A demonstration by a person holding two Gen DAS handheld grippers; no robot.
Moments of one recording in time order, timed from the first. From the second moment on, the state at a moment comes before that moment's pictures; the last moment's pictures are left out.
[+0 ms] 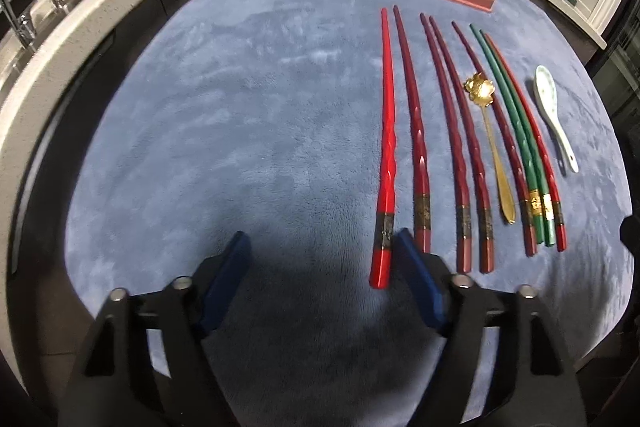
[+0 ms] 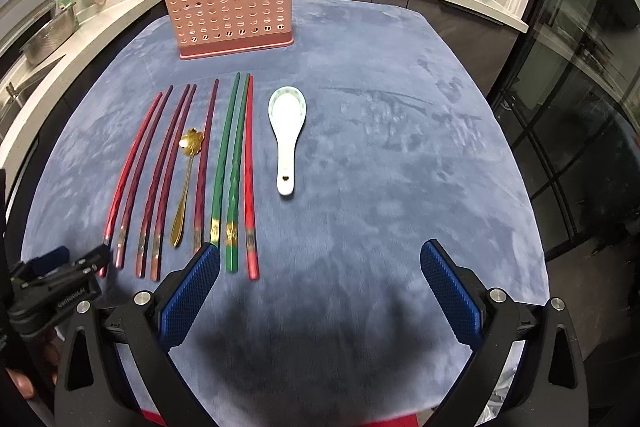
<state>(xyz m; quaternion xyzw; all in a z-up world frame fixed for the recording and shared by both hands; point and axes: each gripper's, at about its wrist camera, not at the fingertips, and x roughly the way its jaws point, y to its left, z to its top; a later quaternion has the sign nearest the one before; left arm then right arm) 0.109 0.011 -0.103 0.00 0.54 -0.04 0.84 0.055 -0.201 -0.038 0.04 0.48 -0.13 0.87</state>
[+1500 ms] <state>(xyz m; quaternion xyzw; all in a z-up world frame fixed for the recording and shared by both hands) 0.113 0.010 -0.094 -0.01 0.53 -0.08 0.85 0.136 -0.231 -0.085 0.15 0.48 -0.04 0.86</state>
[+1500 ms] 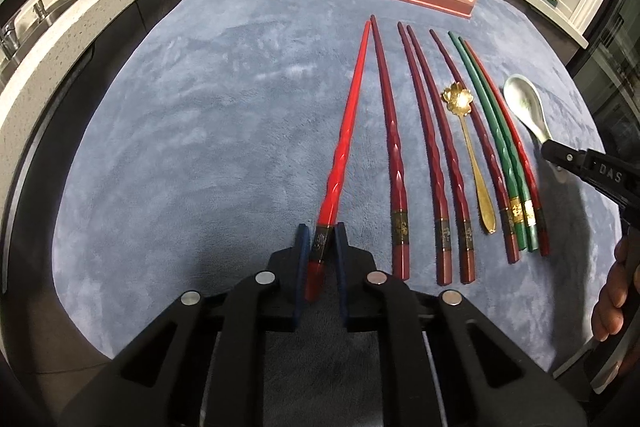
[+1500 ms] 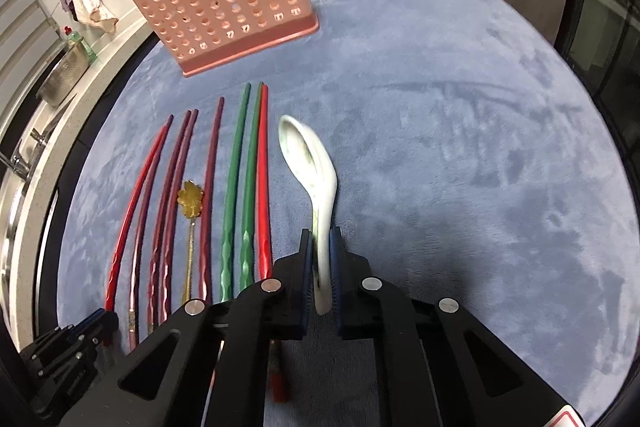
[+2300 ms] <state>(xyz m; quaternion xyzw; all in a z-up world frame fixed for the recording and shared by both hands) 0.146 0.020 0.050 -0.02 0.40 -0.10 0.91 0.129 -0.231 0.015 0.12 0.40 -0.05 0.91</state>
